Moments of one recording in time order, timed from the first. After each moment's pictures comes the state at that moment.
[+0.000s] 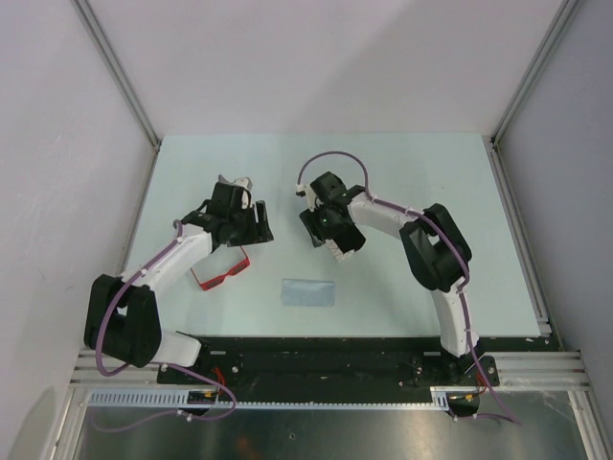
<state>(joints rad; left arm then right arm) -0.32 1.39 0.94 -0.46 0.09 -0.41 0.67 2.13 1.60 -0.52 -0.15 0.02</state>
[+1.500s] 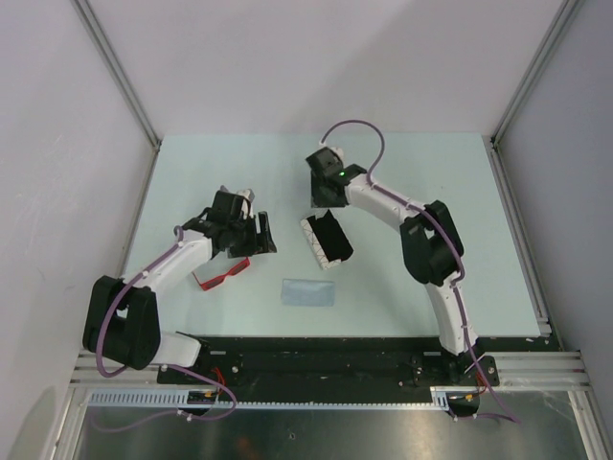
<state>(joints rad) -0.32 1.37 0.87 -0.47 0.16 -0.42 0.67 2.20 1.86 -0.60 0.27 0.55</state>
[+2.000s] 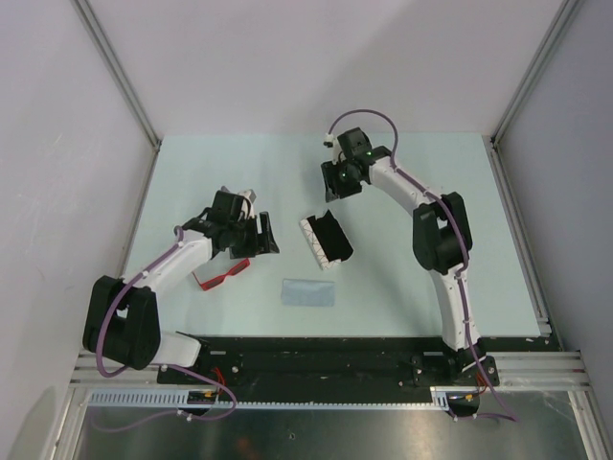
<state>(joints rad) -0.32 1.37 0.87 -0.47 0.21 -0.44 0.46 2.26 1.98 -0.67 -0.17 0.13</state>
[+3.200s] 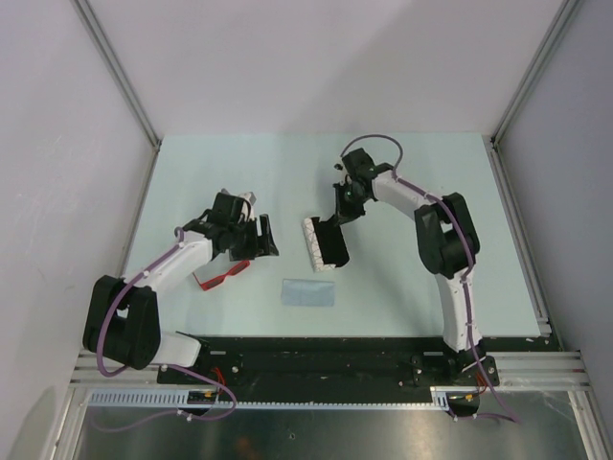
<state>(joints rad) -0.32 1.37 0.86 -0.47 0.21 -0.44 0.47 2.22 1.78 -0.67 -0.31 0.28</state>
